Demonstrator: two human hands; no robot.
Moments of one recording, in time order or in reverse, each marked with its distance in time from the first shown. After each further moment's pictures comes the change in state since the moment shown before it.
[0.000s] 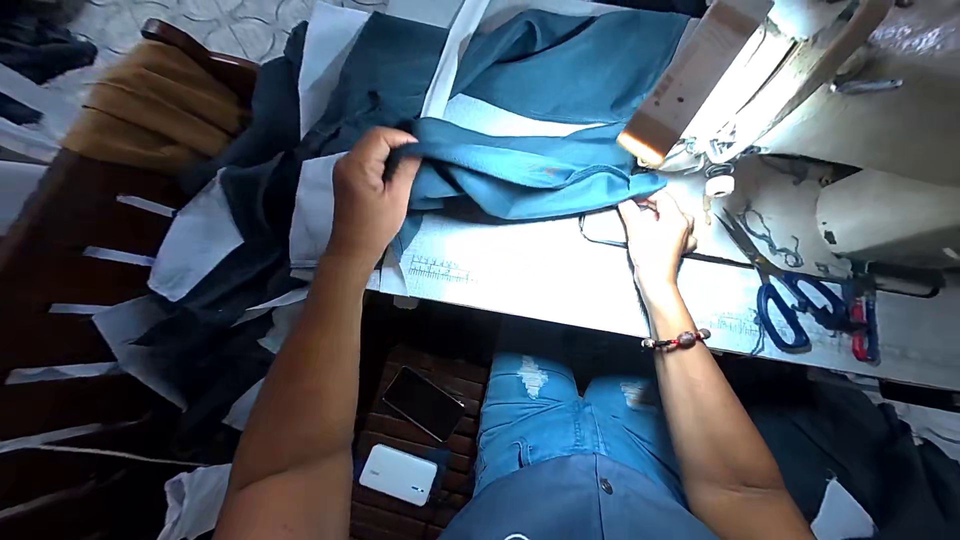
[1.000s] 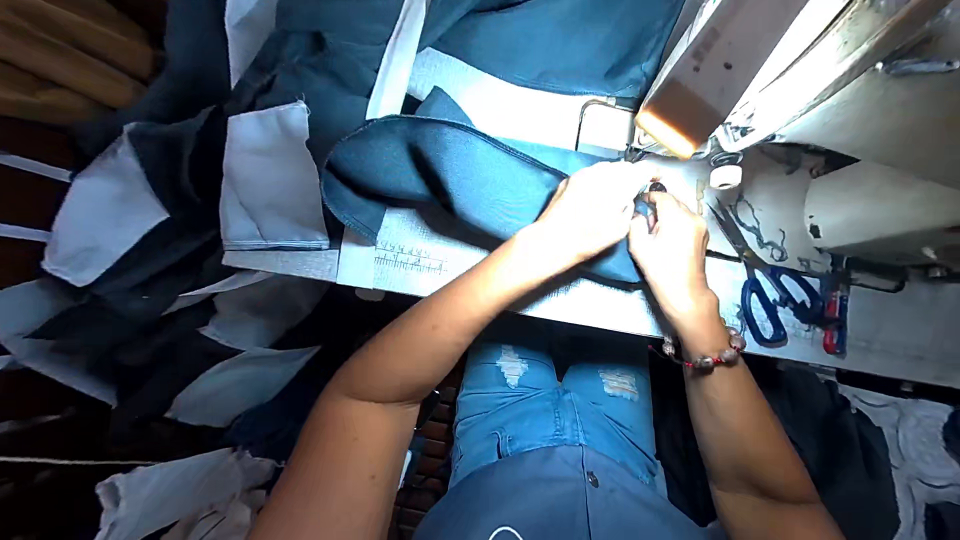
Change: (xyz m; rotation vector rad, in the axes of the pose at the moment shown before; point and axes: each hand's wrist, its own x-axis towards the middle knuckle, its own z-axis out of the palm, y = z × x) left_hand 0.020 0.116 0.159 -0.263 -0.471 0.204; right_hand -0.002 0.017 -0.031 -0.317 -0.183 -0.247
